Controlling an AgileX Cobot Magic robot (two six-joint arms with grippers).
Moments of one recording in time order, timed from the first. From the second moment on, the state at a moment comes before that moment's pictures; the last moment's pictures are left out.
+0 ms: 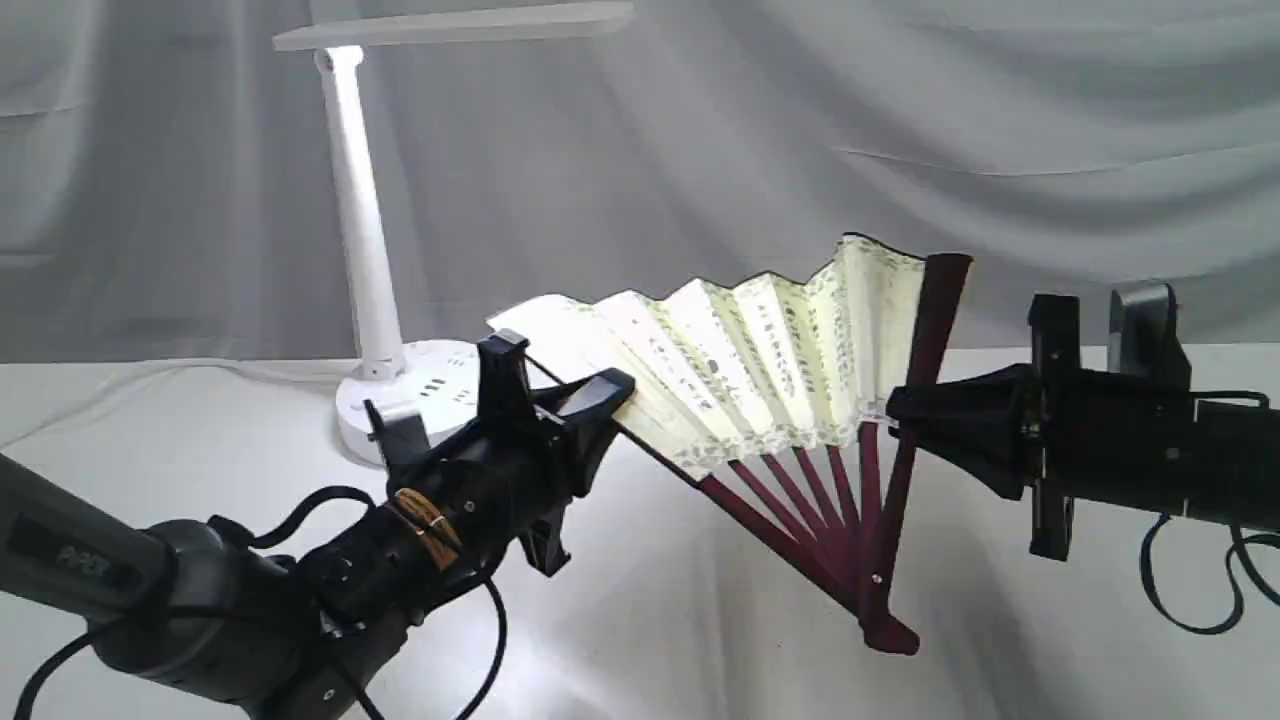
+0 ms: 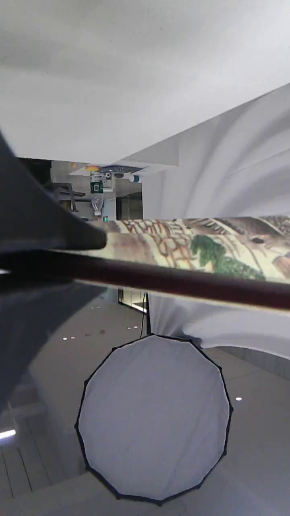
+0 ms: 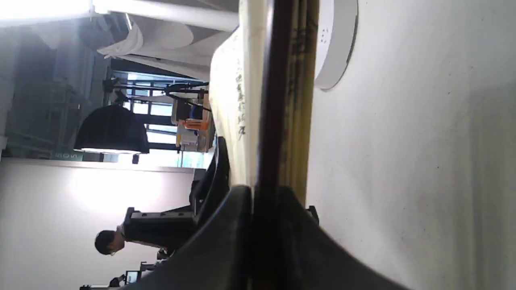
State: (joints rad) left arm -0.44 2.22 -1.03 0.28 -1.17 -1.76; right arm -0.32 2.00 -1.00 1.76 1.22 -1.06
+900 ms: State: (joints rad) left arm -0.59 2.10 -0.92 -0.18 -1.17 -1.49; right arm -0.49 2.00 -1.00 1.76 1.26 -0.97
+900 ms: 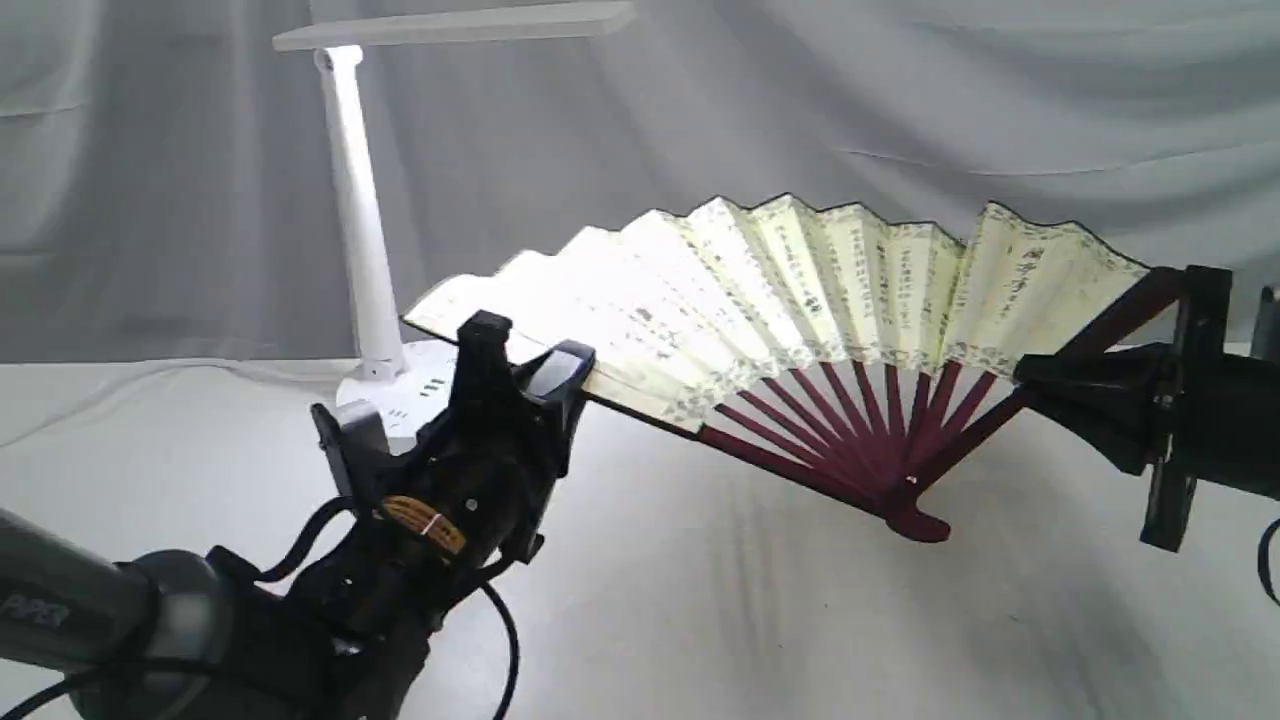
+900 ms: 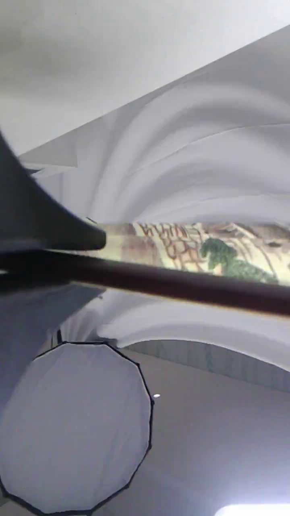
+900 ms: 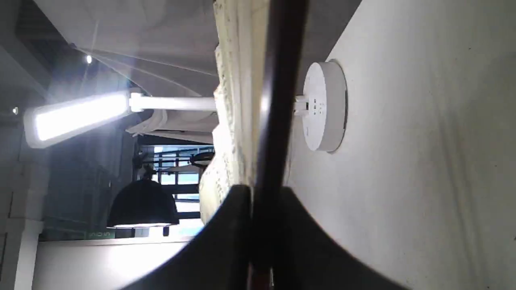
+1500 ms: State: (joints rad) left arm -0.77 2.10 -0.92 -0.67 -1.15 -1.36; right arm -0.58 2.00 -1.00 1.73 1.28 -0.94
